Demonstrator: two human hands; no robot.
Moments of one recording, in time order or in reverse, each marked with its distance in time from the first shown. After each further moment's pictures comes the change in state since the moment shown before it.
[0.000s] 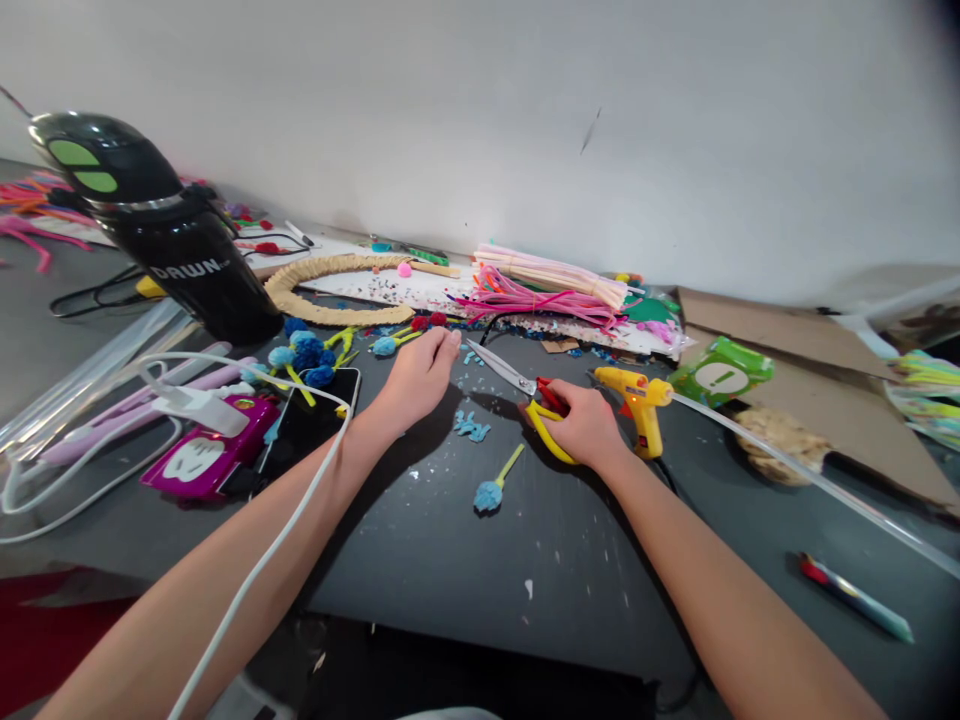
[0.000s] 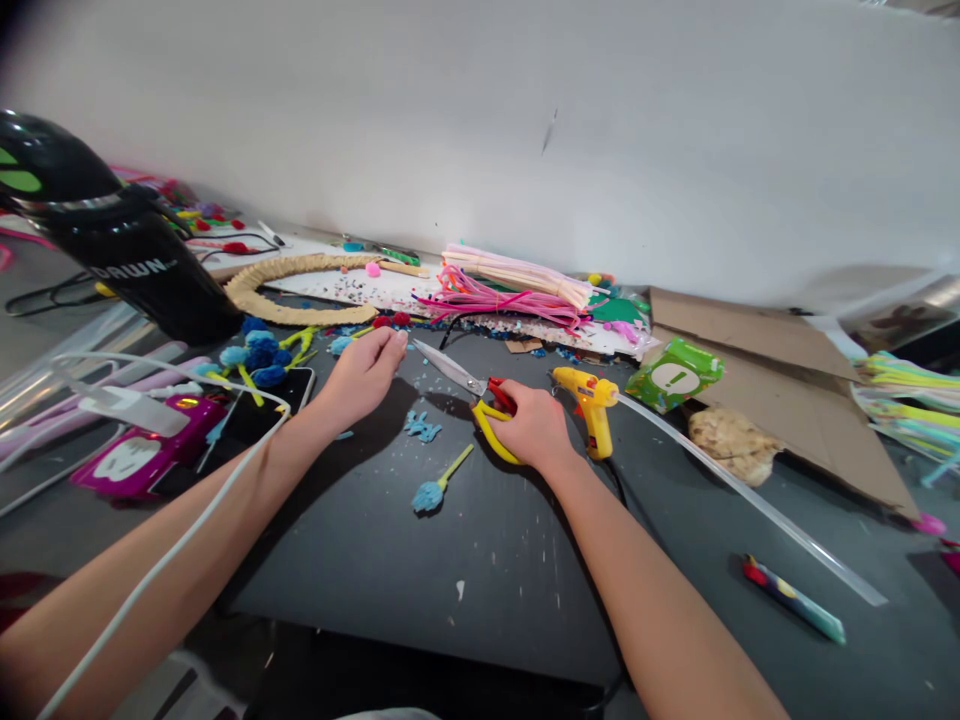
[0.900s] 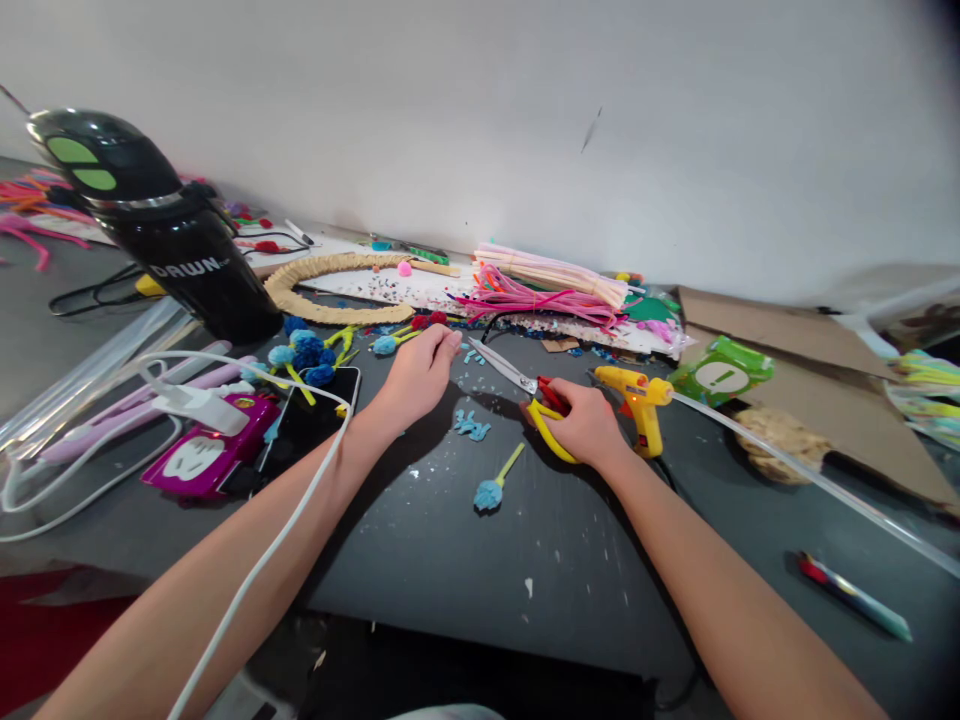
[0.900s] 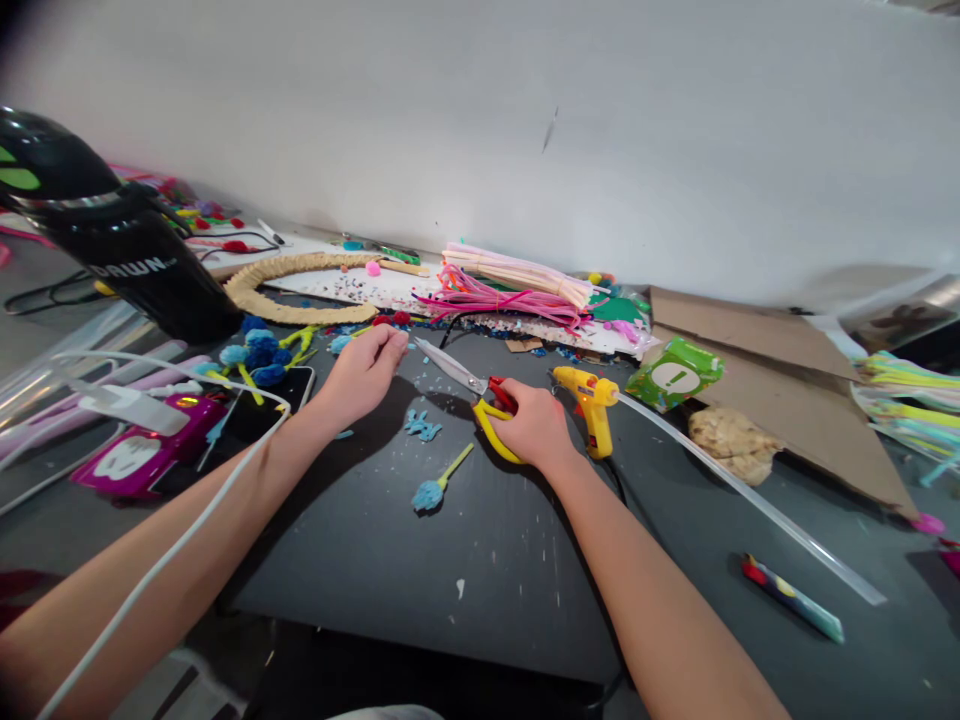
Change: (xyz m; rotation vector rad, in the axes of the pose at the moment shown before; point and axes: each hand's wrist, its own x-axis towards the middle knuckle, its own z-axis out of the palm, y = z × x) left_hand 0.000 -0.002 0.000 0.002 -0.003 0.008; right_hand 0.000 -0.001 -0.002 0.002 -0.002 -0.015
